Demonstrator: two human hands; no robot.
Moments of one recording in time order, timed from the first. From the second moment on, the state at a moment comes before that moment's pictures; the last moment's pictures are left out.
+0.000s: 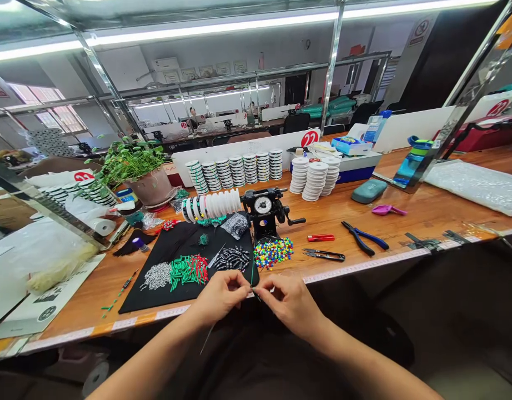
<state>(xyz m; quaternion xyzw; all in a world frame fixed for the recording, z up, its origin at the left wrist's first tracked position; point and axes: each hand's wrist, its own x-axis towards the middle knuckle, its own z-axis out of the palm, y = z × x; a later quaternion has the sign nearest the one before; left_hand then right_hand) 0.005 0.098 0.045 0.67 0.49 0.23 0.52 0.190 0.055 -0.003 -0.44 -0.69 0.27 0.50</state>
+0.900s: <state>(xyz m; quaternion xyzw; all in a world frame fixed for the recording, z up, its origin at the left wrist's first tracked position) 0.007 0.098 0.025 0.94 0.25 0.25 0.01 0.184 0.108 -0.015 -0.38 -0.70 0.29 0.53</state>
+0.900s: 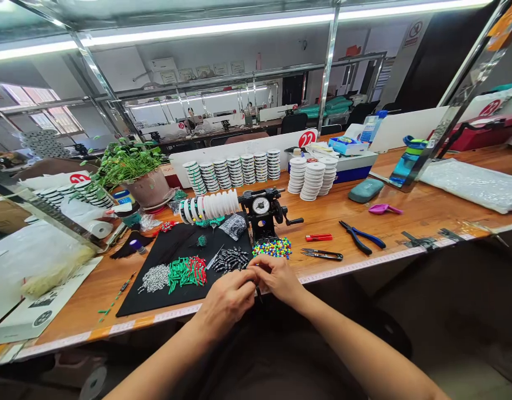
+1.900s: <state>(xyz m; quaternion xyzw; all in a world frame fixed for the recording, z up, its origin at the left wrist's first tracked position) 0.006 0.090 0.023 0.92 0.29 0.24 0.07 0.187 0.066 -0.020 -0.38 -0.72 0.20 0.54</state>
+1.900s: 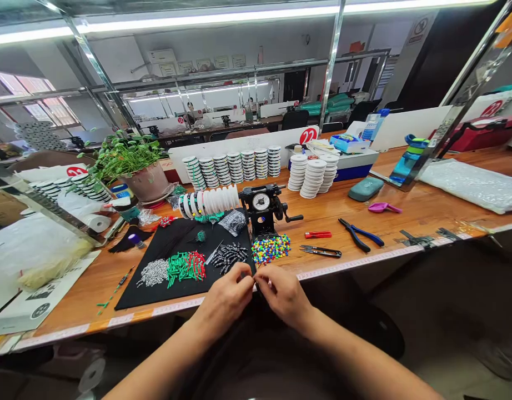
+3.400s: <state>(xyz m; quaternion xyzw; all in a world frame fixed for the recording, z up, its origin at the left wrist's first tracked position) 0.007 0.110 0.018 0.89 0.31 0.29 0.16 0.191 0.110 -0.011 -0.42 -0.68 0.34 0.50</state>
